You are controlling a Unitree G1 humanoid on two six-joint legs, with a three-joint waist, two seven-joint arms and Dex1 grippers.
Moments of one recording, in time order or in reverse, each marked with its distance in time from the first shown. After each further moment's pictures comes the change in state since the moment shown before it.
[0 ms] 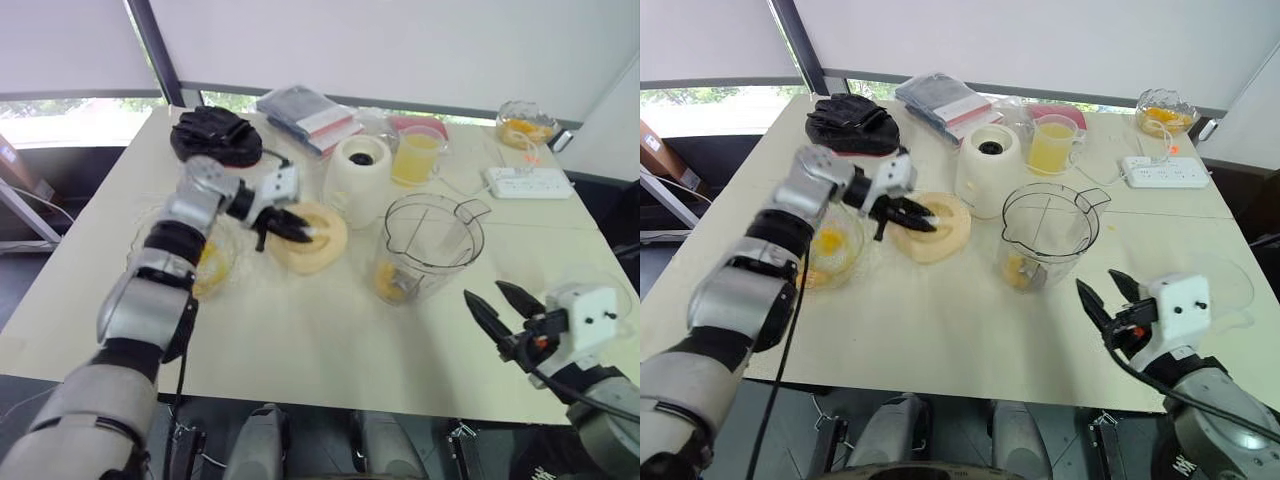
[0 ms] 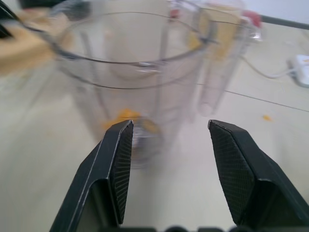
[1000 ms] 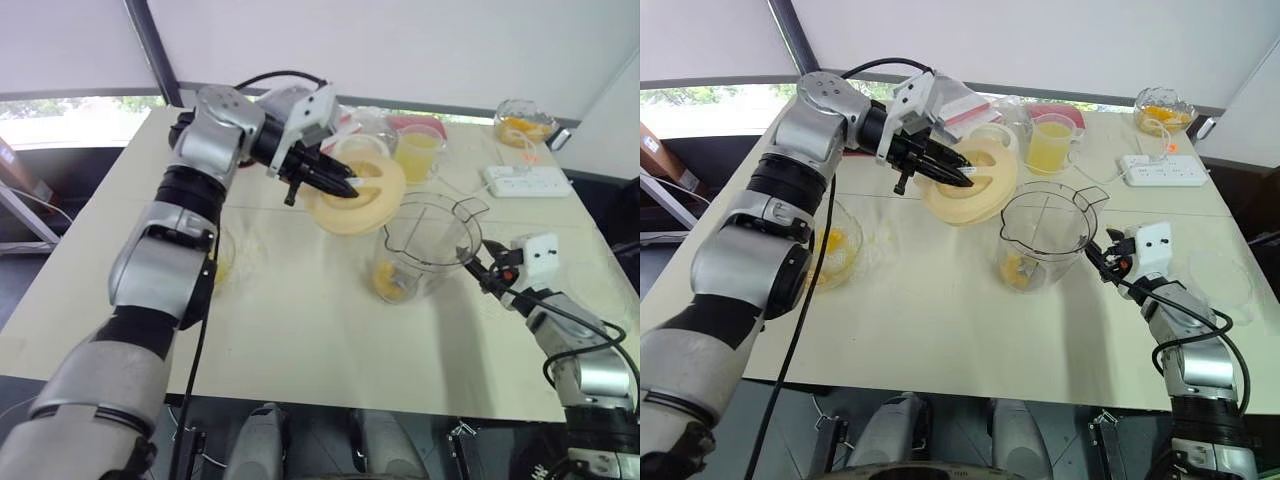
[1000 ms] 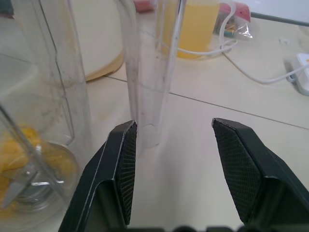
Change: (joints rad) left arm -0.182 -0.086 0.036 -0.036 -0.112 0.135 -0.050; right arm -0.632 0.080 0.213 0.886 -0.411 -0.295 0.310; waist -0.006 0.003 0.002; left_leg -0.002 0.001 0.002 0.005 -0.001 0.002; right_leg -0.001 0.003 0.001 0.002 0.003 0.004
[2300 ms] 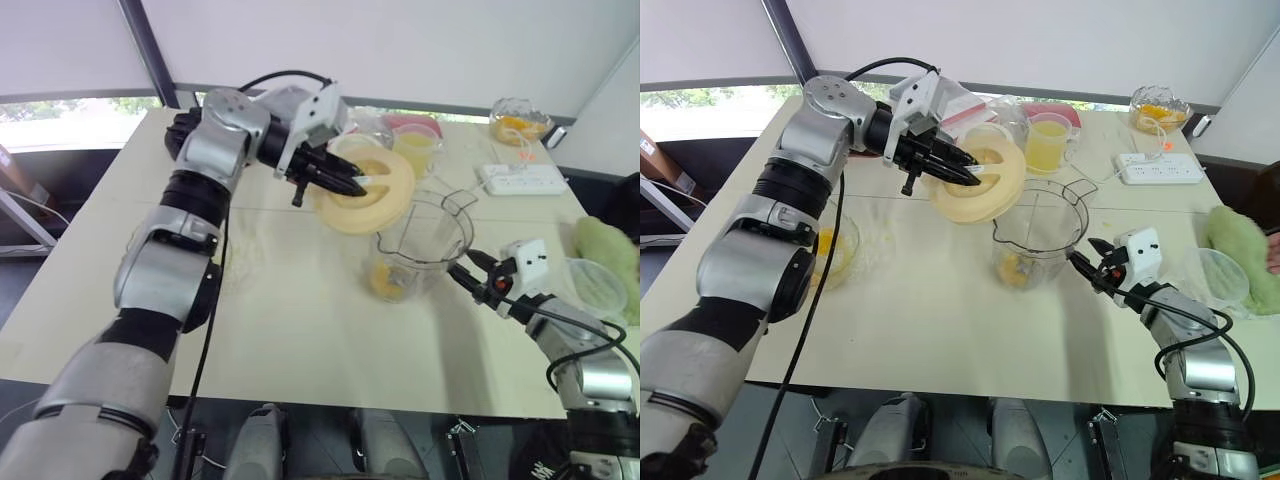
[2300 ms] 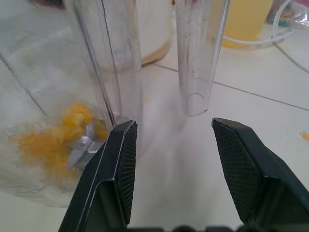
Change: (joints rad) left arm 0.013 -0.021 -0.001 0.005 -0.017 -0.013 0.041; right arm 0.069 0.020 -0.008 -0.127 0.033 0.087 0.151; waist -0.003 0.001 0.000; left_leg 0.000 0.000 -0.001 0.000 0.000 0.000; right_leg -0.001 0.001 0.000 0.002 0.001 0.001
